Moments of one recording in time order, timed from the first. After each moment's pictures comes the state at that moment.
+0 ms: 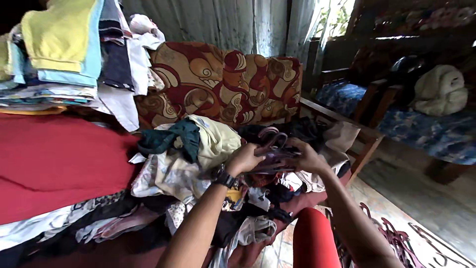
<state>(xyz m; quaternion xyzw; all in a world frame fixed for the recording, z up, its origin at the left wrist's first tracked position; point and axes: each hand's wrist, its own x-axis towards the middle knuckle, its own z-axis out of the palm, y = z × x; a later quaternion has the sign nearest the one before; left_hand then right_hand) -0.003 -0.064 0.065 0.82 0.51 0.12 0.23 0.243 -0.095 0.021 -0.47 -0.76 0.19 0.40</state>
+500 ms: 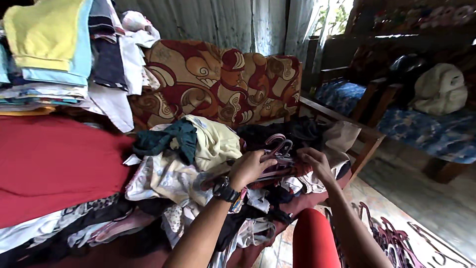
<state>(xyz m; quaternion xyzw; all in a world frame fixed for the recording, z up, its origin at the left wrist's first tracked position) 0.008 -0.091 0.061 0.82 0.50 0.12 0.23 0.276 -0.099 -0.041 -0.47 -0.64 0.25 0.56</state>
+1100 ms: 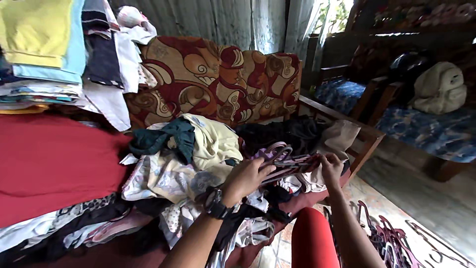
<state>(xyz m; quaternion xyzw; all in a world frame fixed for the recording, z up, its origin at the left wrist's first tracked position) -0.001 -0.121 0.062 0.83 0.49 0.12 0.22 0.298 -0.101 -0.078 -0.58 -0.42 0.14 0.68</state>
